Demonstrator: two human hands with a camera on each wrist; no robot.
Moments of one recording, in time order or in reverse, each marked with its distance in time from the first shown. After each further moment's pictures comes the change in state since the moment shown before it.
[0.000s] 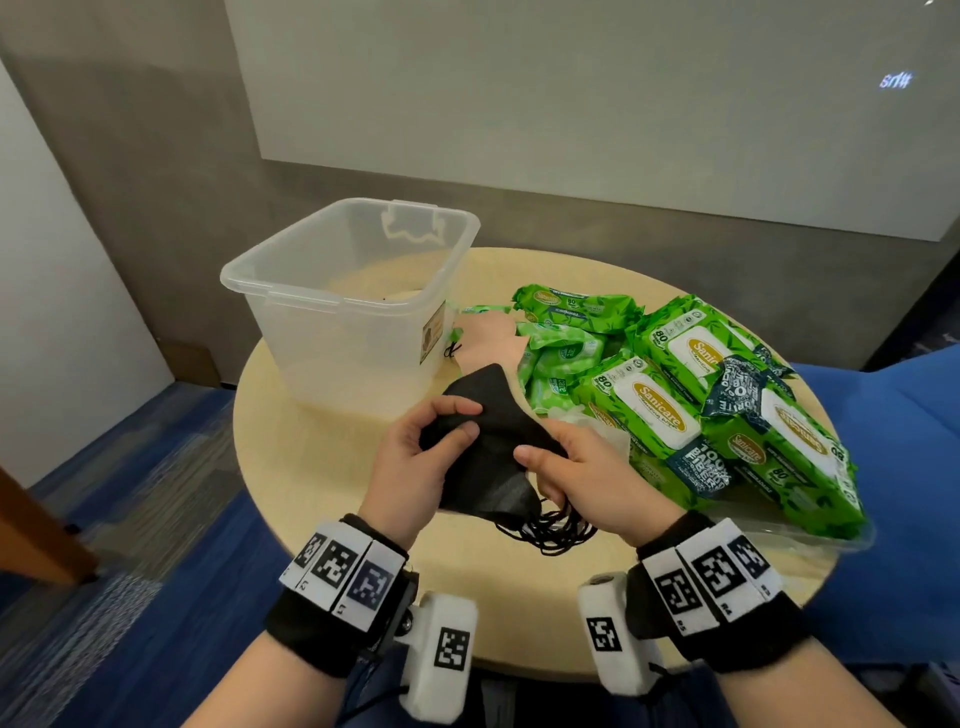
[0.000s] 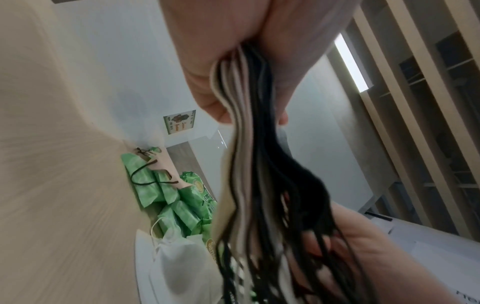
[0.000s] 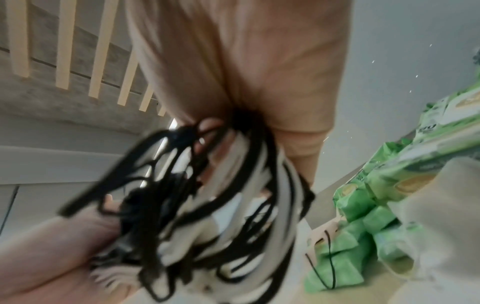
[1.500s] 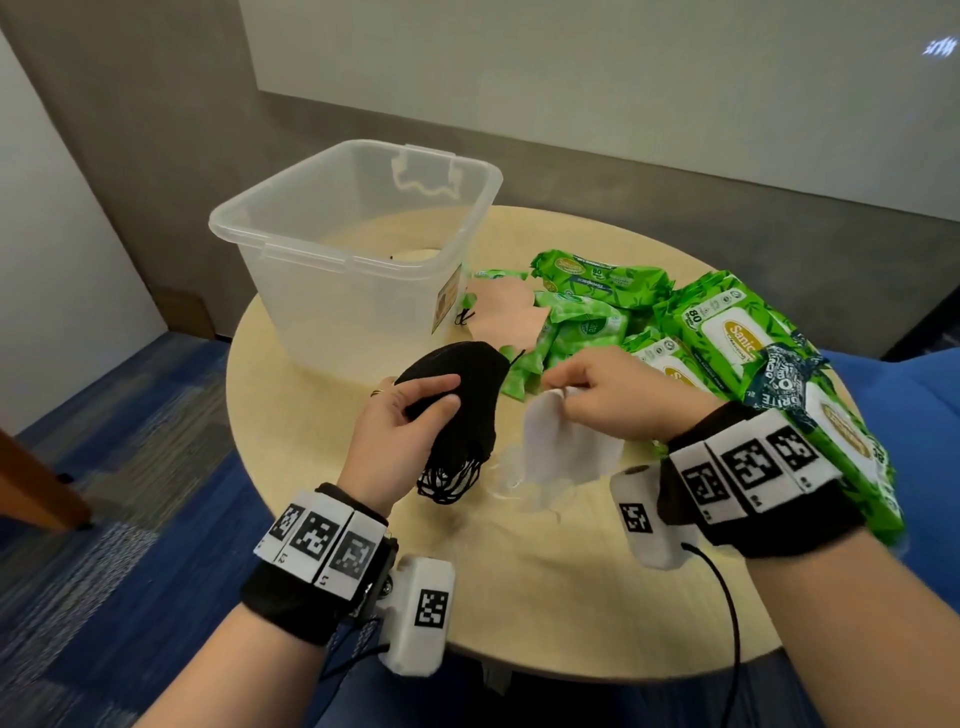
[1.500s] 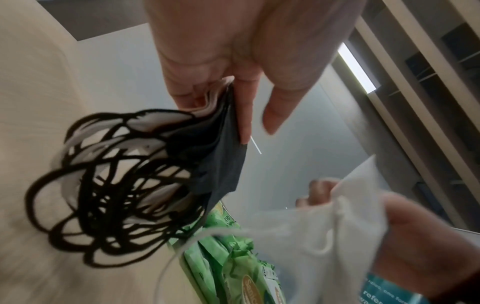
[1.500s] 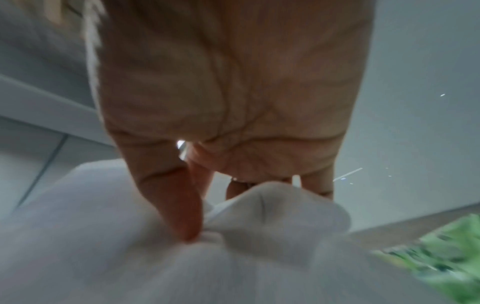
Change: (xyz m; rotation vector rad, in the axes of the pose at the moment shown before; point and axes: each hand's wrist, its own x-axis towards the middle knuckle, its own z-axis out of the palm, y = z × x) left_hand 0.028 -0.024 -0.034 0.220 0.075 -0.159; right_hand 0.049 -0.045 -0.029 -0.740 -0.200 0.082
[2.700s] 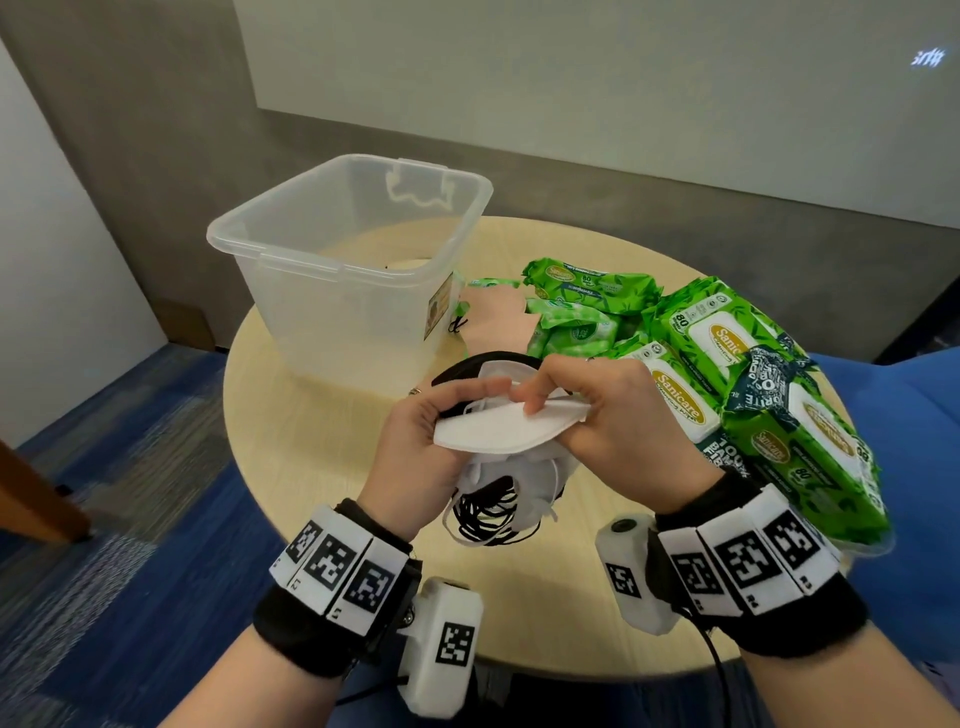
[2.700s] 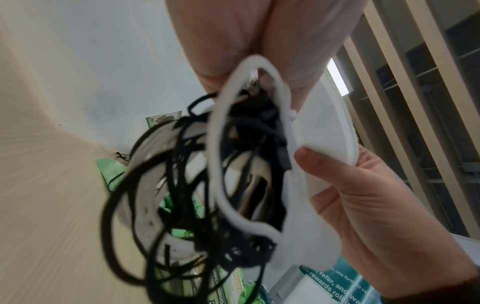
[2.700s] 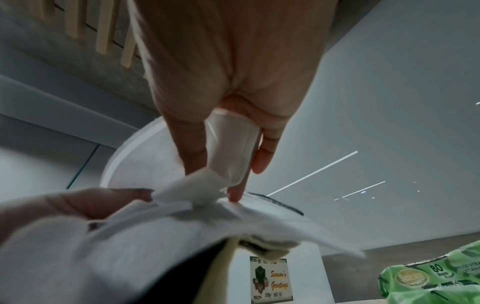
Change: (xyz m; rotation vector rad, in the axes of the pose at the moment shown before) left_hand -0.026 0.026 0.023 -0.129 -0.170 0.284; right_hand -0.030 -0.001 0.028 0.086 0.603 -0.497
